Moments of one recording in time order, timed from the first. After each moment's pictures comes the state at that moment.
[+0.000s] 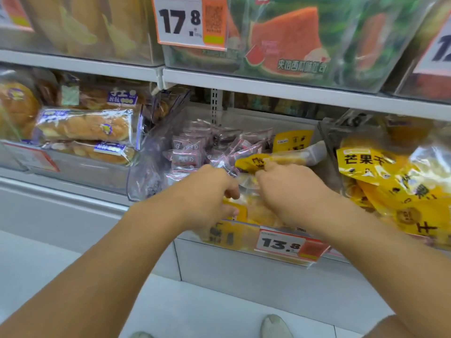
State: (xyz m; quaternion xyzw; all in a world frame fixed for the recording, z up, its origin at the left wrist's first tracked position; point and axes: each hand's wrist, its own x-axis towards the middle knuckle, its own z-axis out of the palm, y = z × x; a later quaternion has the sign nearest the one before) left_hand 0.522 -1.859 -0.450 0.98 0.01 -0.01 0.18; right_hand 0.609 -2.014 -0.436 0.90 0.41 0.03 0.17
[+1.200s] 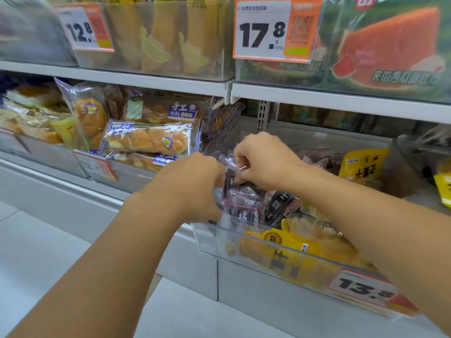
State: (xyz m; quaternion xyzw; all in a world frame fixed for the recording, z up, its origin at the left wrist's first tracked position) left_hand 0.491 -1.763 -0.431 0.99 0.16 0.03 0.03; right_hand 0.644 -1.860 -0.439 0.84 0.52 0.09 -0.12
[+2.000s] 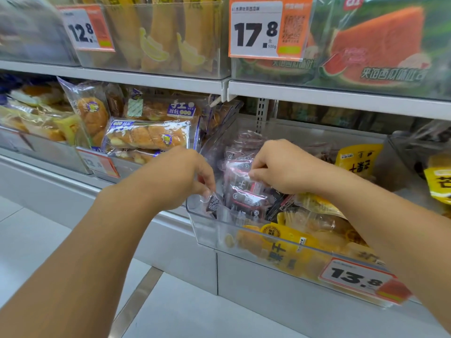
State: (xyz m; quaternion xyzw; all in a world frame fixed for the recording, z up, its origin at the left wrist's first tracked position) left_hand 0.481 -1.739 -0.430 0.98 0.10 0.06 0.15; right_hand 0.639 -1.900 -0.430 0.86 0.50 -0.05 -0.12
